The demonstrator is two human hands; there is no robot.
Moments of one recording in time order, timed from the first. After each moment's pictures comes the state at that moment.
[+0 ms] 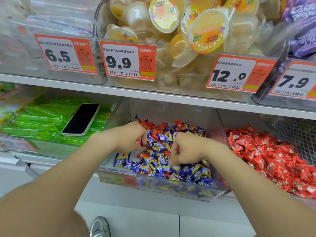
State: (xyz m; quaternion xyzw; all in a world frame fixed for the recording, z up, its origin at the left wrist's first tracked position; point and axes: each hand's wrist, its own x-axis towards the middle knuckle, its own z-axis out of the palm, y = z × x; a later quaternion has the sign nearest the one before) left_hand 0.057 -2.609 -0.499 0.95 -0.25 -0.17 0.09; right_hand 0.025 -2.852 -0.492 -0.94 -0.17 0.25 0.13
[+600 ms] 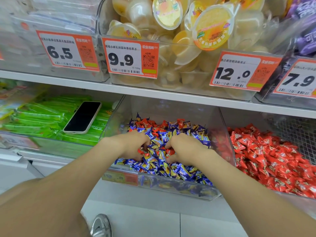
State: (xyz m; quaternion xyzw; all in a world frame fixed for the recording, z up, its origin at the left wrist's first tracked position) left_hand 0.064 -2.612 -0.538 0.94 -0.26 -0.20 0.06; right_hand 0.029 -2.835 -0.523 -0.97 -0.16 0.16 0.02
